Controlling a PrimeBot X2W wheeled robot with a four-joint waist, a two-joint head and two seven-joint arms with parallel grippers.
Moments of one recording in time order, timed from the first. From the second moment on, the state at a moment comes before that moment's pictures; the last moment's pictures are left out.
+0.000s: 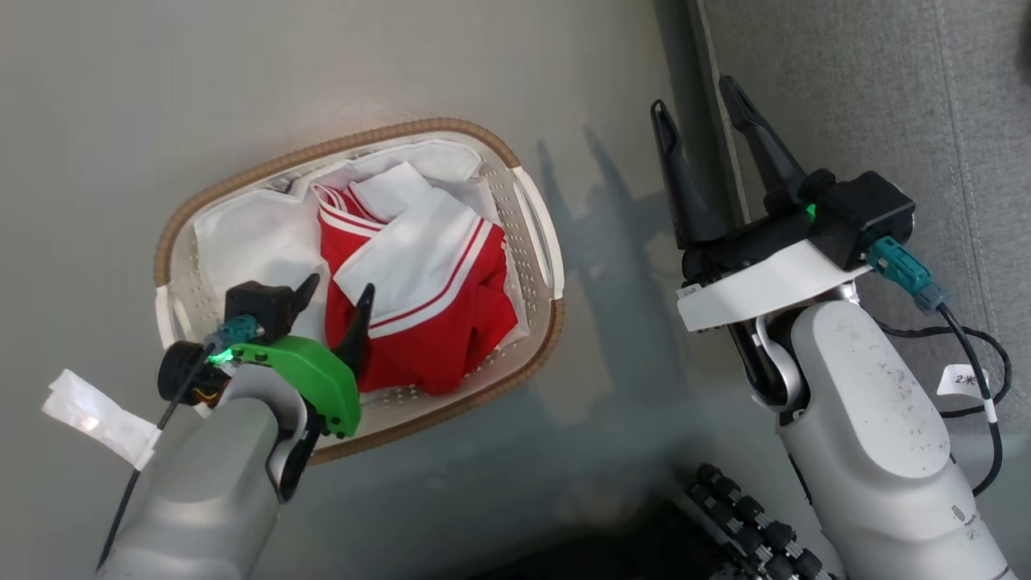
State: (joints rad) left arm -0.68 0.24 -0.76 0.89 -0.72 -0.13 -0.26; right arm -0.57 -0.05 0.25 0.20 0.26 0.13 -0.26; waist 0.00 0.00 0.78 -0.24
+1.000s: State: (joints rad) left arm -0.82 0.29 -1.18 0.91 -1.09 -0.13 -0.22; right arm -0.57 -0.05 0.27 0.19 0.31 0.13 -0.26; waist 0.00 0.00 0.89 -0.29
